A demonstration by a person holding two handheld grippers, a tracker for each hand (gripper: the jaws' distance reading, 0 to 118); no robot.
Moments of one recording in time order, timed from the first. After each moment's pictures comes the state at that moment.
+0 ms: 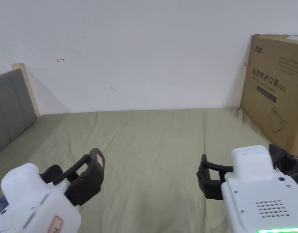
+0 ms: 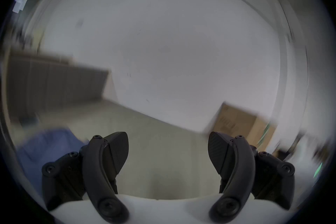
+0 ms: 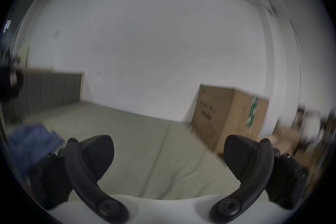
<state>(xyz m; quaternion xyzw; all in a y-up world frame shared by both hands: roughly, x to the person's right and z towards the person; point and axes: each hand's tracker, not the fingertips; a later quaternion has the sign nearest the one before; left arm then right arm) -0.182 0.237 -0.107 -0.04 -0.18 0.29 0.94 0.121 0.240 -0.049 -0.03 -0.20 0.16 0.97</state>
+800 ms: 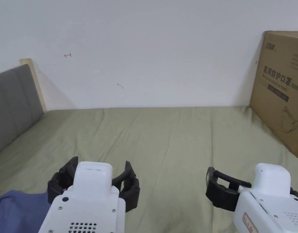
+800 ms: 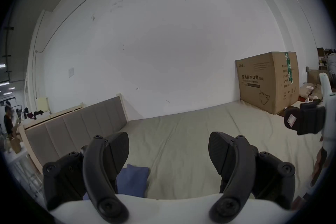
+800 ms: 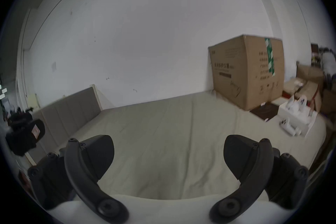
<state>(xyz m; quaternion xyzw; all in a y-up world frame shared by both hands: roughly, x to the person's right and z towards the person) -0.103 0.232 -0.099 -0.02 -0.08 -0.10 0.99 0.152 0.201 -0.050 -0.08 -0.14 -0.09 0.98</state>
